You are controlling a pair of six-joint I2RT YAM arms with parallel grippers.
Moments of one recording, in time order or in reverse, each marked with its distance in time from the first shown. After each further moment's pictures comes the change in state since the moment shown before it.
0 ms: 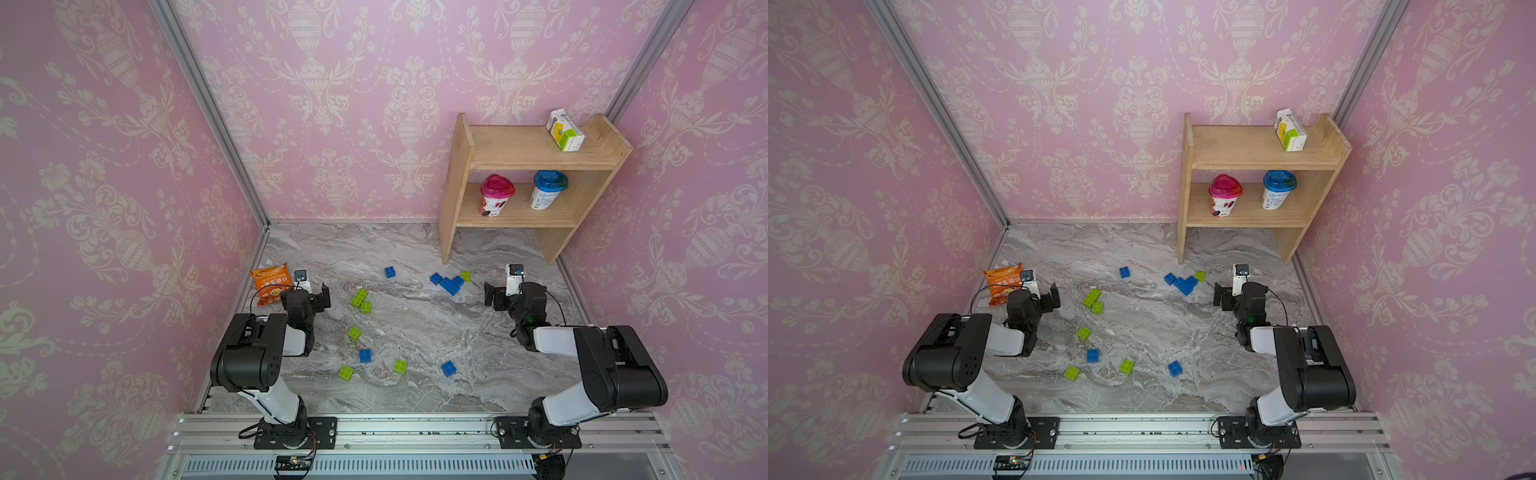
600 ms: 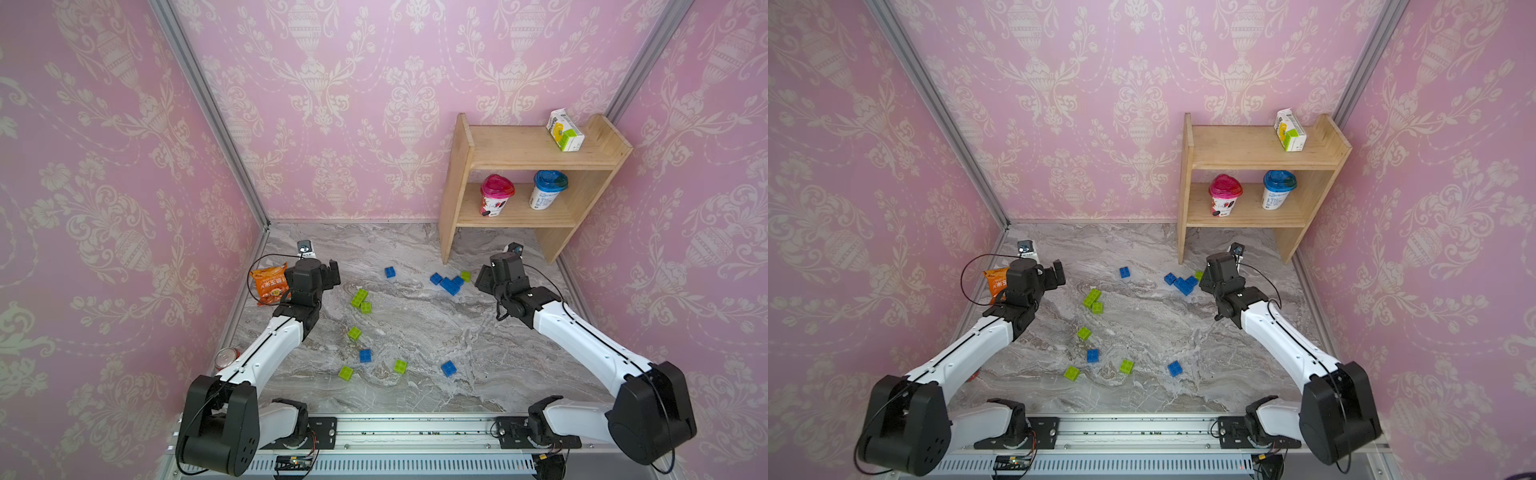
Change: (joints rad) left arm -0.210 -0.417 0.346 -0.892 -0.157 -0.176; right arm 0.326 -0.167 0.497 -1.067 0.389 0.613
